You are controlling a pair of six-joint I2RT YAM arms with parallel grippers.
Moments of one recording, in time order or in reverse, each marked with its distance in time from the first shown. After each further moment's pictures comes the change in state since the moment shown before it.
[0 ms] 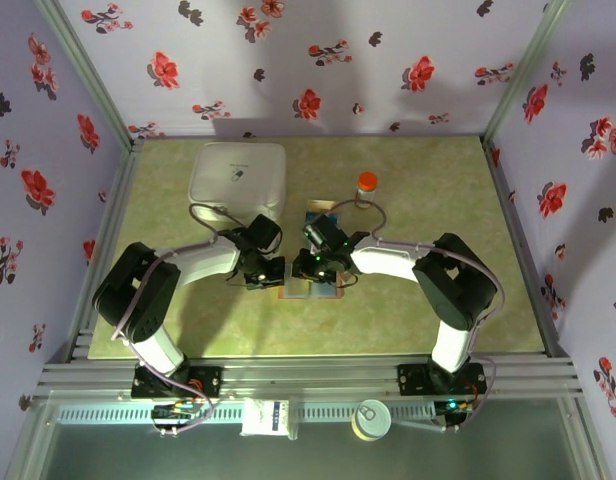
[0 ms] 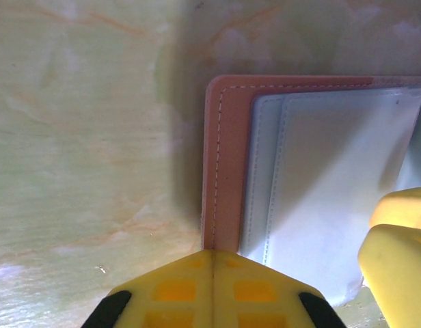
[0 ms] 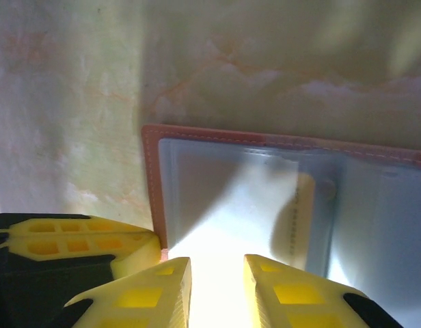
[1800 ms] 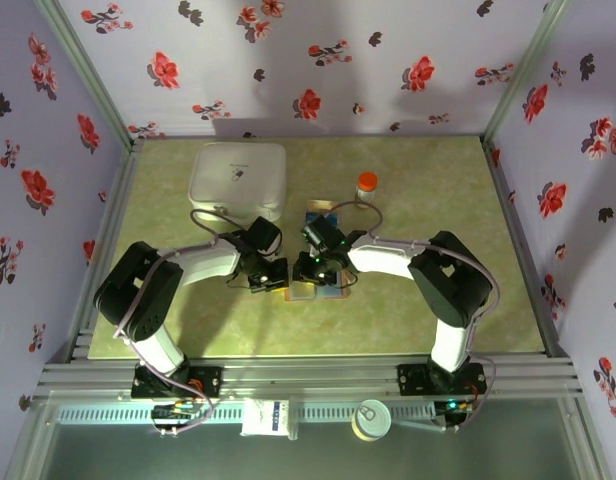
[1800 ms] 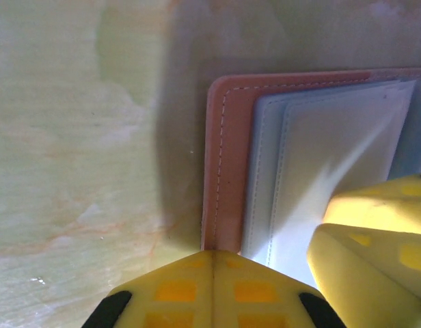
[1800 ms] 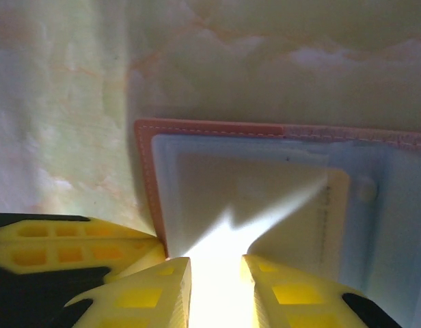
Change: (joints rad) left arm 0.002 0.011 -0.033 0.076 0.087 -0.049; right arm 0.000 0.033 0.024 -0.050 -0.035 -0.027
